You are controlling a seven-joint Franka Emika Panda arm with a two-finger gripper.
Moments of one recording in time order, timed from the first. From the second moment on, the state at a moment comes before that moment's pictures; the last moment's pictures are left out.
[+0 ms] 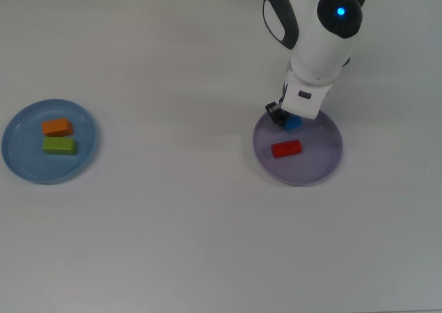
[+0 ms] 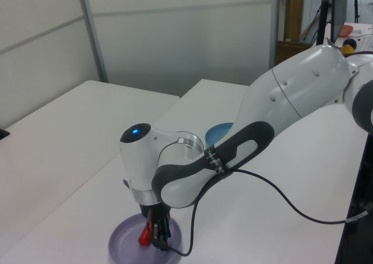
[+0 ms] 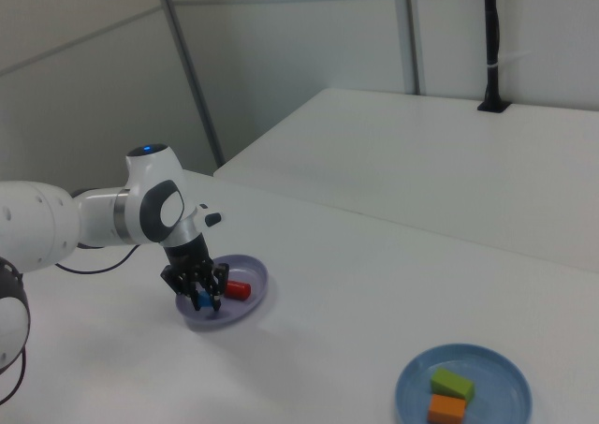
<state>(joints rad) 0.21 0.44 0.21 -1.73 -0.13 2.10 0.02</state>
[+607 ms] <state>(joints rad) 0.21 0.45 0.21 -1.68 -0.13 2.10 0.03</state>
